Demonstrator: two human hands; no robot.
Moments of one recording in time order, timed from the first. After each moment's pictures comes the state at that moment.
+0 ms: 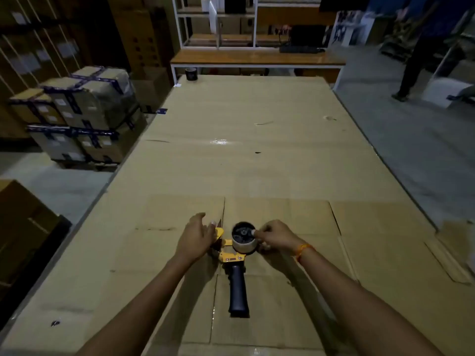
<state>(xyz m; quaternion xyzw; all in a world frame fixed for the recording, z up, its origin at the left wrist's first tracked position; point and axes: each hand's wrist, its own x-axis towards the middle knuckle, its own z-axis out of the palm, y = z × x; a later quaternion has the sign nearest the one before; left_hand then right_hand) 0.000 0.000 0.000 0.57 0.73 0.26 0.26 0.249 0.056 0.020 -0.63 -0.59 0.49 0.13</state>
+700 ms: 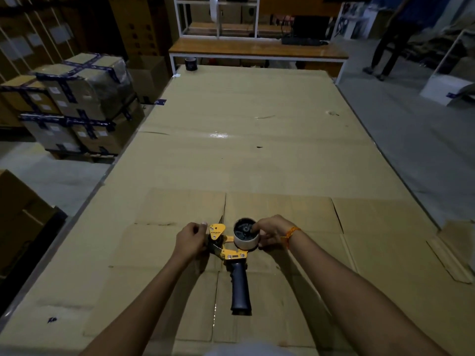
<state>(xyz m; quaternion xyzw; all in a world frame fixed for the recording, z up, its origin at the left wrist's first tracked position) -0.011 -0.002 -0.026 0.41 0.76 0.35 0.37 0.219 0.083 0.016 -0.70 -0.41 0.57 0.09</state>
